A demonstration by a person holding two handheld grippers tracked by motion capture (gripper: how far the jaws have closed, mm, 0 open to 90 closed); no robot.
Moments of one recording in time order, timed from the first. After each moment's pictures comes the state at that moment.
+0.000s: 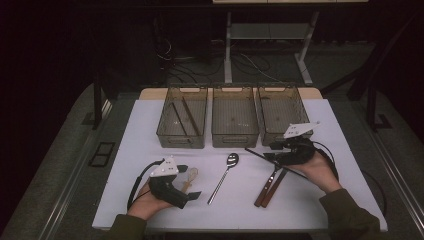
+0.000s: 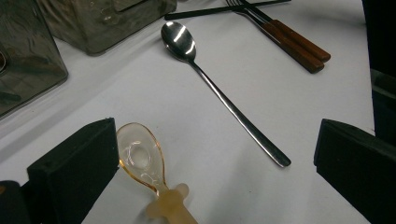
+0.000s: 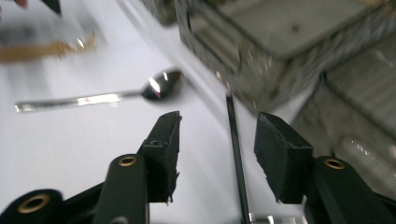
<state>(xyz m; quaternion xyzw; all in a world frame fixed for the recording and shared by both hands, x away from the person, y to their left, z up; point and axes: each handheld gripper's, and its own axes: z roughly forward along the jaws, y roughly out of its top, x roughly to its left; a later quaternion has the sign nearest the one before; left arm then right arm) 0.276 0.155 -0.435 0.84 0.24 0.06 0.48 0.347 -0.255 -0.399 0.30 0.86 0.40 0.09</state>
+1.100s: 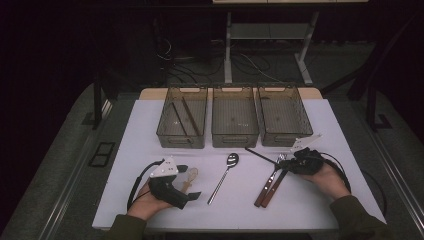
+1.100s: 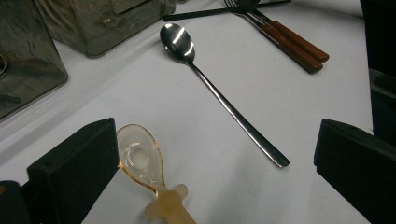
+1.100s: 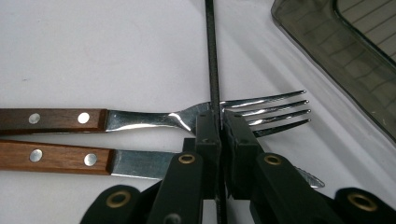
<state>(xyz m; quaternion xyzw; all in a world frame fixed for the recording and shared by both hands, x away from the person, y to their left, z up) 0.275 0.155 -0.434 0.84 0.24 0.06 0.48 0.342 -0.288 -0.443 0.30 0.90 0.32 0.08</state>
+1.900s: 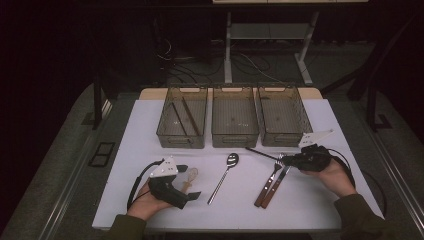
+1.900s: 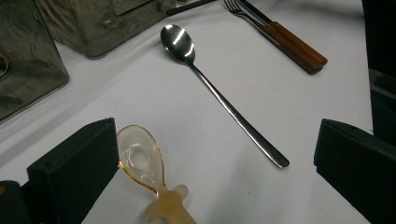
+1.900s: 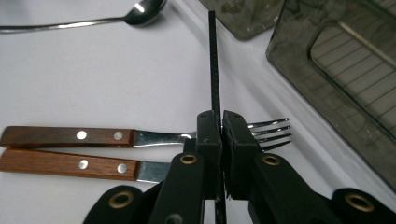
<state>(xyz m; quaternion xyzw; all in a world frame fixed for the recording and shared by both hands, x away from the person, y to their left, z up) 0.275 0.156 -0.434 0.84 0.24 0.06 0.48 0.339 -0.299 -0.417 0.29 0.88 0.37 0.07</state>
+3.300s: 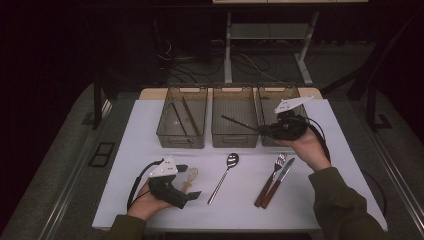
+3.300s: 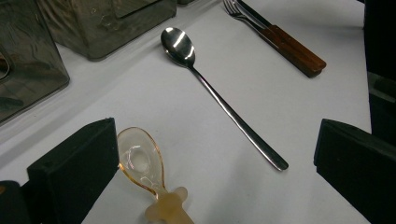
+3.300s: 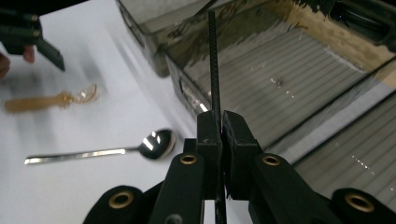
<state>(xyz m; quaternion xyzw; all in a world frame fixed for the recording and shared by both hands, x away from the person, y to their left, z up) 0.275 0.155 -0.433 0.83 0.24 0.06 0.49 0.385 -0.225 -0.341 0.30 0.86 0.41 0.09</state>
